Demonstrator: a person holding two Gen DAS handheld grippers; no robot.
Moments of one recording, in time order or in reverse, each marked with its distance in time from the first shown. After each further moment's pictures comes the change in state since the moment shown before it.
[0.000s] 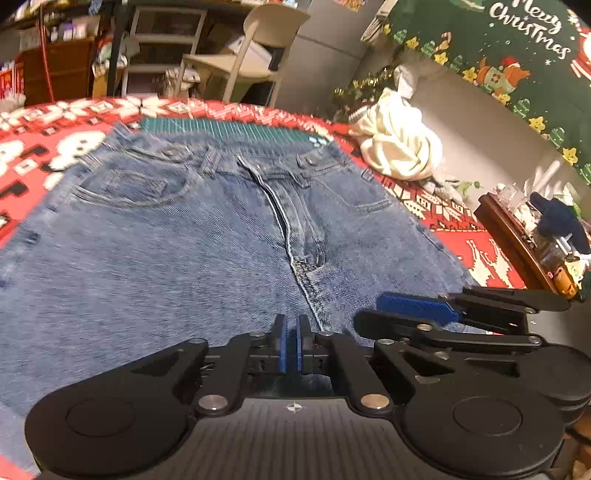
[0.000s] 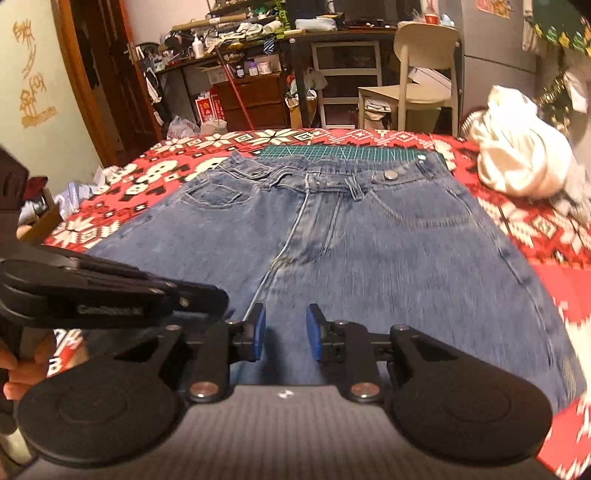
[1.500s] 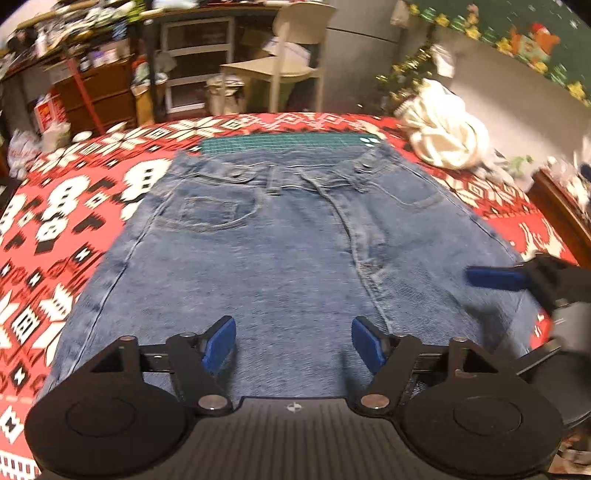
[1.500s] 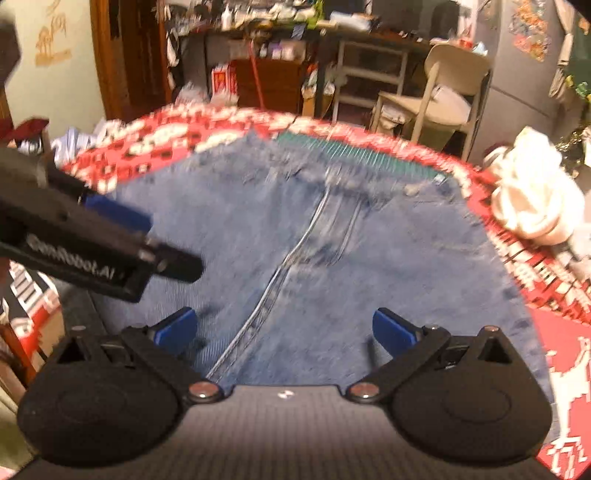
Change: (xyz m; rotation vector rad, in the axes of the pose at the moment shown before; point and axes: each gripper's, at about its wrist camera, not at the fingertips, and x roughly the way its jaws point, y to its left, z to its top) left arm -0.033 0.011 0.015 0.058 0.020 0.246; right arm 0.007 0.027 0.008 -0.155 0.028 -0.069
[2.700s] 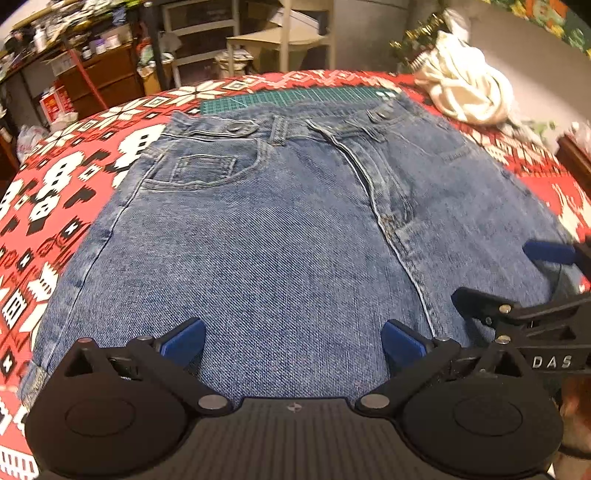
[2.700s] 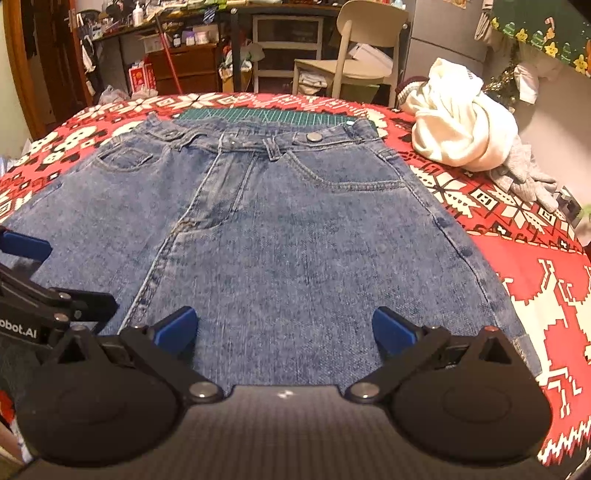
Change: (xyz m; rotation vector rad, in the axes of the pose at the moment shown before) left arm 0.040 -0.017 -0.009 0.034 0.078 0.089; right arm 0.020 -0.041 -0.026 0.188 0.070 -0.177
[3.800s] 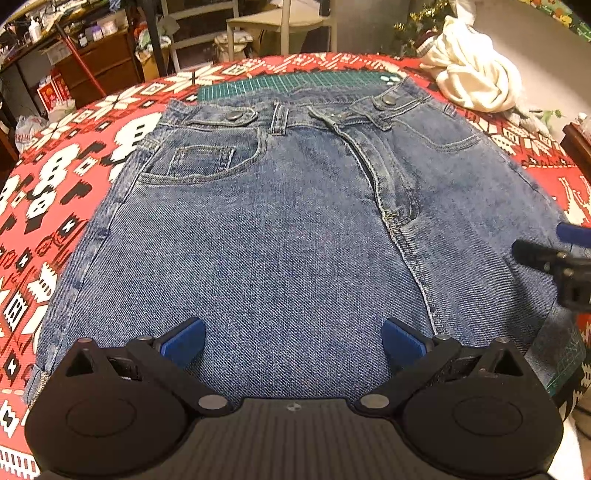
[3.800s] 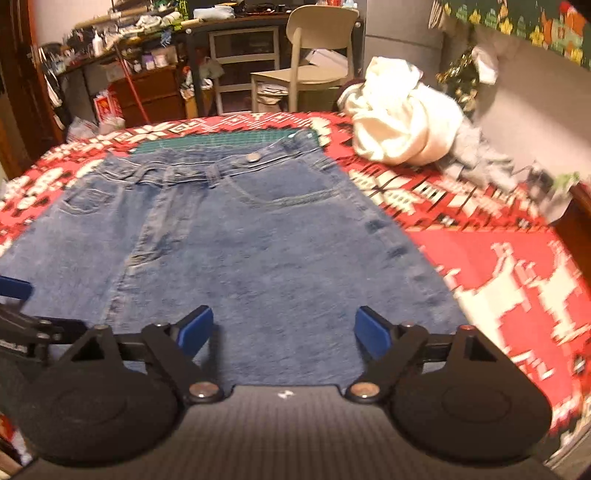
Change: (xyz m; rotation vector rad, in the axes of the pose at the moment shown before) left arm 0.008 -0.001 0.017 0.022 0.101 0.011; right arm -0.024 -0.045 0.009 0.116 -0.023 -0.063
